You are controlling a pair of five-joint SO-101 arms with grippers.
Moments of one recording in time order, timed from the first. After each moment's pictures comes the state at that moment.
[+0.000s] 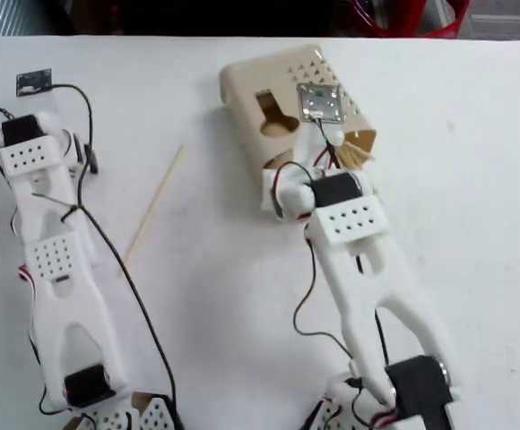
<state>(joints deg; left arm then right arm) -27.5 83.4 -95.0 97.0 -4.0 -22.8 -15.9 24.1 57.8 -14.4</state>
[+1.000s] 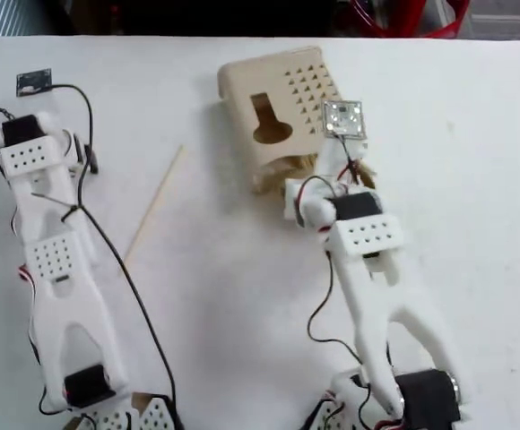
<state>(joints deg) -27.5 83.4 -95.0 97.0 -4.0 -14.3 -20.6 36.1 48.0 -3.7</state>
